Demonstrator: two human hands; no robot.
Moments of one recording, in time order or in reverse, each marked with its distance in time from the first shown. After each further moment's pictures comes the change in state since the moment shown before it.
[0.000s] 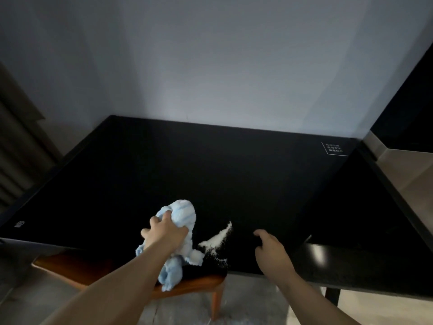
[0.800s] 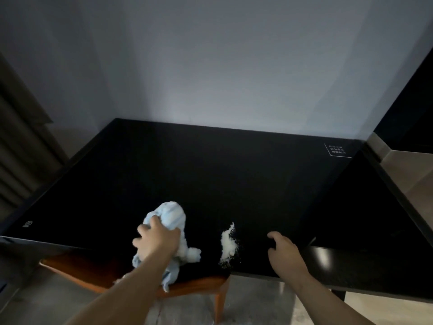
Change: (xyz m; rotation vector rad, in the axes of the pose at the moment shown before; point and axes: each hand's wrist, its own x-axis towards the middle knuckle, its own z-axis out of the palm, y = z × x) left_hand -0.013 -0.007 -0.006 -0.092 0.132 -0.164; right_hand -0.002 0.011 -0.015 -0.059 0.031 0.063
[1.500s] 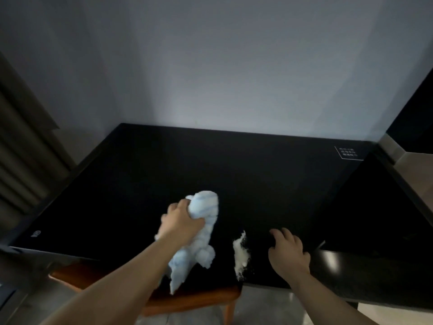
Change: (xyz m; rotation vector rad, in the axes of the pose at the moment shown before) left_hand 0.020 0.039 -0.026 -0.040 -0.150 0.406; right_hand 0.014 -0.035 0.008 -0.222 0.026 0.062
